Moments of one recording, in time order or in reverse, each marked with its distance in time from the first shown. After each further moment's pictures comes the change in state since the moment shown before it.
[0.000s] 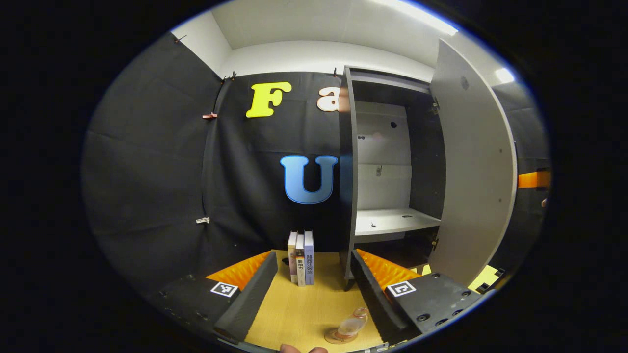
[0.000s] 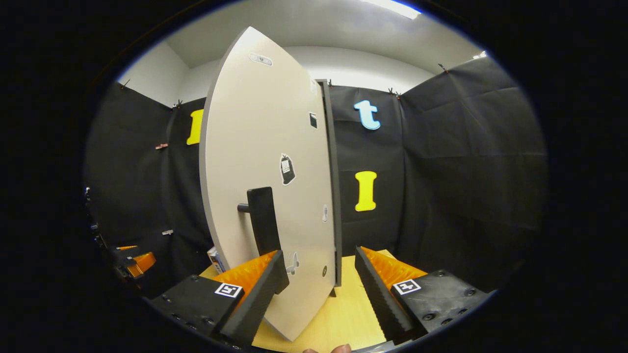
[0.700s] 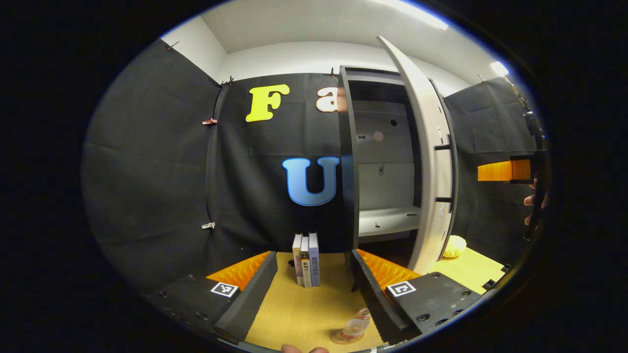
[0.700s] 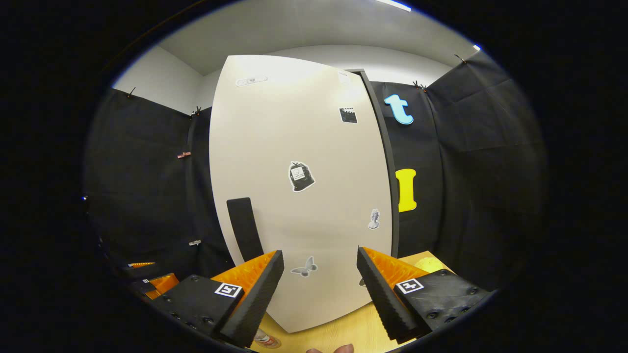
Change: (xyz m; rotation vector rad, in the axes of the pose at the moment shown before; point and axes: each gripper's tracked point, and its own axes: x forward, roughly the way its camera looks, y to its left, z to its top) left arm 0.003 -0.006 0.006 0.039 0.005 0.024; right arm 0.056 0.068 0.000 0.048 -0.011 0.128
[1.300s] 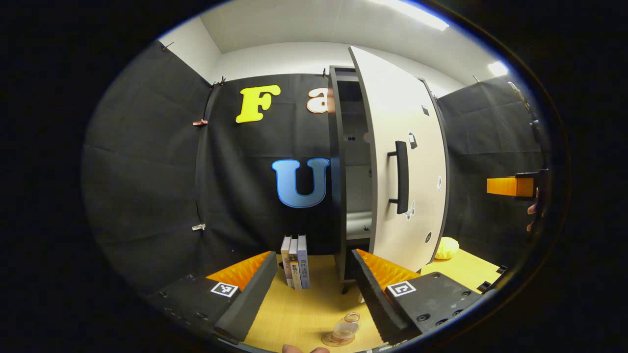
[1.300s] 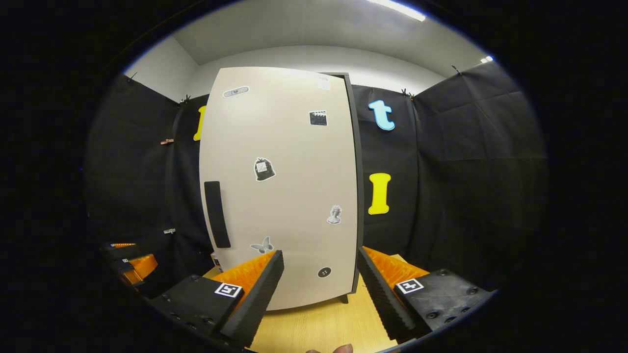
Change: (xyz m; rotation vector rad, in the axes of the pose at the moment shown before) left arm 0.006 -0.027 0.006 -0.004 -0.008 -0.052; right arm -0.025 -0.051 -0.004 -0.086 0.005 -0.126
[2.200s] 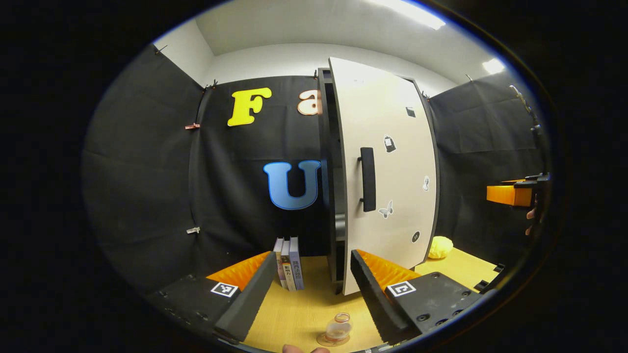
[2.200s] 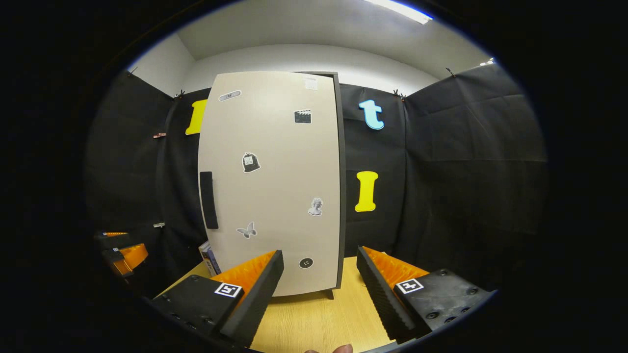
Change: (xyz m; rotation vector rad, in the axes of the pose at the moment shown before) left arm -0.006 -0.020 0.005 0.024 -0.008 -0.030; right arm -0.022 -0.017 -0.012 -0.021 0.014 -0.055
